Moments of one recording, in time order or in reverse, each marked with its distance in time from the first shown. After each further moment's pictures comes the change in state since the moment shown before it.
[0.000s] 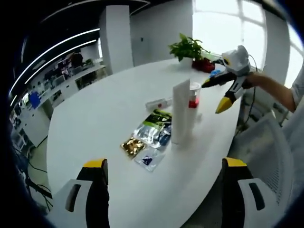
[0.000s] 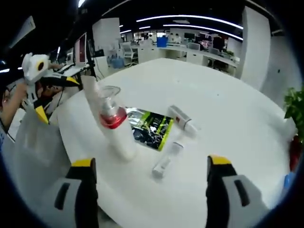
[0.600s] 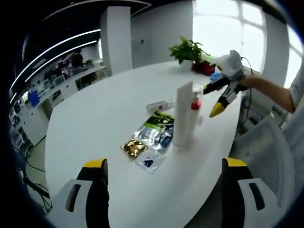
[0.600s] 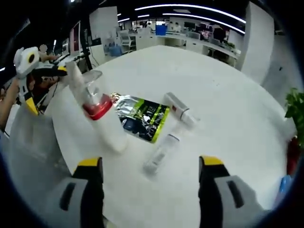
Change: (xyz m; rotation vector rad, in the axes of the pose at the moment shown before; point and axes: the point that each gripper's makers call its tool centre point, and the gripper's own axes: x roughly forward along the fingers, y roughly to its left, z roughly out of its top) left arm 0.002 0.008 0.001 -0.027 -0.034 -0.011; right arm 0.021 -0.013 -0.013 -0.016 0.139 -0.005
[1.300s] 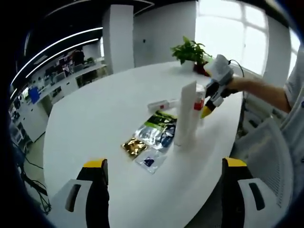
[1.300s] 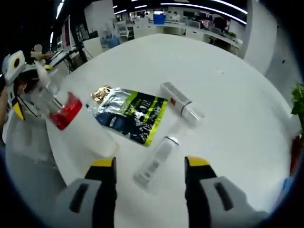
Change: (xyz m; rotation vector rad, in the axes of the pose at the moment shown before) left arm 0.000 0.006 0.000 -0.028 -0.012 0.008; right arm 0.040 -0.014 -0.001 0.038 0.072 0.022
